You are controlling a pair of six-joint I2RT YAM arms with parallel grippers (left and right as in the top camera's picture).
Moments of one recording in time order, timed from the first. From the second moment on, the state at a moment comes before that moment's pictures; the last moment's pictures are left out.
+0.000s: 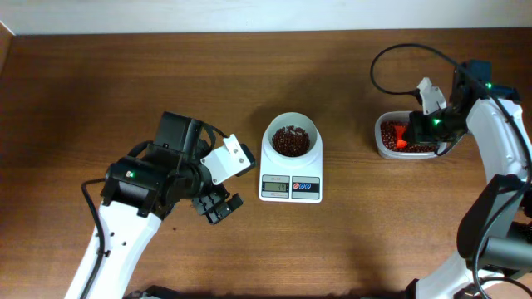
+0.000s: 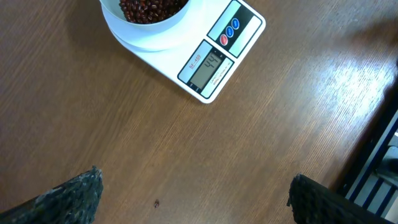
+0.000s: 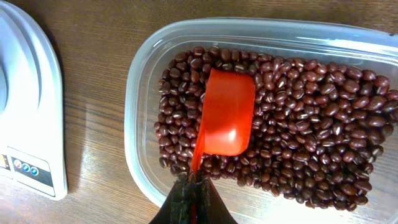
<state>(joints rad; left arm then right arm) -0.30 1.22 1.22 -1.16 0.30 0.66 -0.22 1.87 1.47 -1.02 -0.35 -0.28</state>
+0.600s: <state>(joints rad) -0.30 1.22 1.22 -1.16 0.30 0.66 -0.42 1.91 1.47 -1.05 -0.64 -0.29</state>
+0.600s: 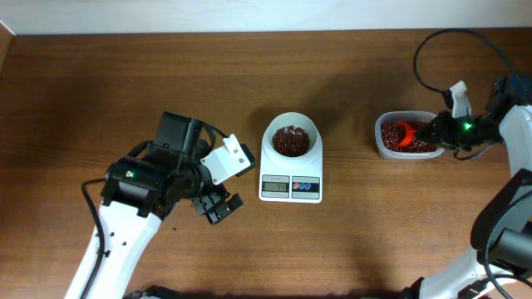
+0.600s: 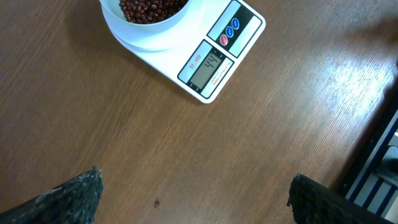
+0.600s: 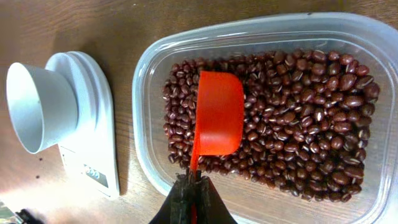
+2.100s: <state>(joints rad) -0.30 1.22 1.22 -1.16 0.30 0.66 -0.64 1.91 1.47 -1.21 -0.94 -0.40</state>
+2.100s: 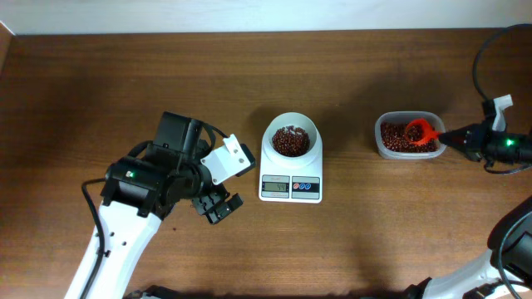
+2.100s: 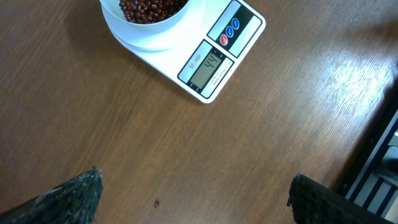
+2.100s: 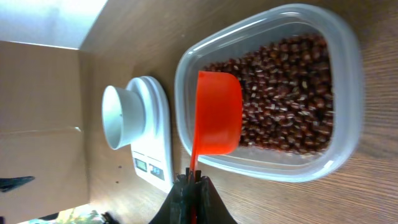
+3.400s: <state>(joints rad) -0.30 1.22 1.22 -1.16 0.30 0.66 0.12 1.91 1.47 -0.91 -0.90 -0.48</state>
